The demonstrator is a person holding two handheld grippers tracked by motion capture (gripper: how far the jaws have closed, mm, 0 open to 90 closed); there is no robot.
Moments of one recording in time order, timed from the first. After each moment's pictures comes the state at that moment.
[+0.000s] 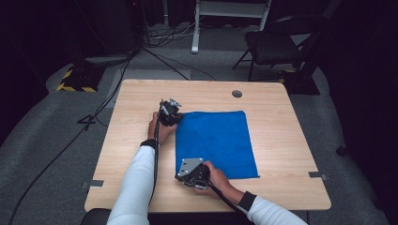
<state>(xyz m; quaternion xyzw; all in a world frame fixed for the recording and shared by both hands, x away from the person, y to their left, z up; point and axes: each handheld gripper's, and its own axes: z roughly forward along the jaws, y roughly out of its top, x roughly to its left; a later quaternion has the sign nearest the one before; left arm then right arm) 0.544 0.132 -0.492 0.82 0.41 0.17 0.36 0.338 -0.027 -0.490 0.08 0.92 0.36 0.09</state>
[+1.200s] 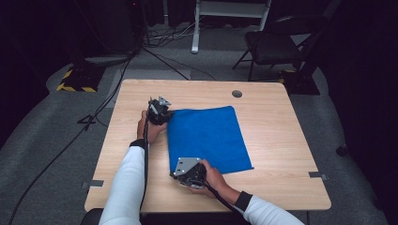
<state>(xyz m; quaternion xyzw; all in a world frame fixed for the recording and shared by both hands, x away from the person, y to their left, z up) 0.534 0.167 -0.479 0.82 0.41 0.20 0.35 0.335 -0.014 -0.478 0.07 0.91 0.39 0.11</state>
